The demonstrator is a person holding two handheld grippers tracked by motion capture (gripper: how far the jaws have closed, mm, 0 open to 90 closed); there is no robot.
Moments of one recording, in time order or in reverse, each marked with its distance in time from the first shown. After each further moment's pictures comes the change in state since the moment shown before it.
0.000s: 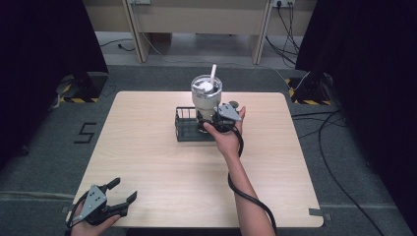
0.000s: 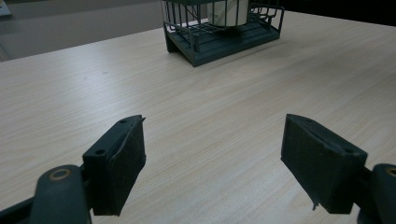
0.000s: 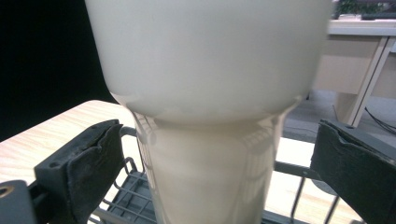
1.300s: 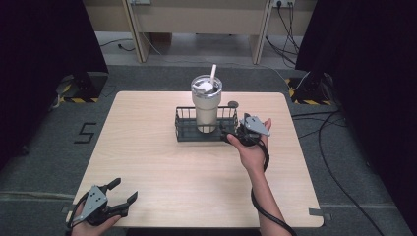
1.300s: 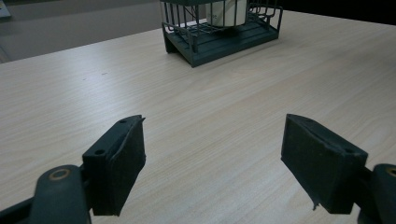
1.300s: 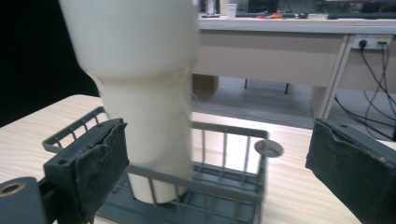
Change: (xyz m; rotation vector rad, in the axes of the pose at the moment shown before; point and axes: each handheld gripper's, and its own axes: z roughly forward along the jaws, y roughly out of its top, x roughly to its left) left arm -0.002 0.000 0.000 0.000 -0.001 0.007; right arm -0.041 -0.005 -0.077 0.009 -0.063 0.020
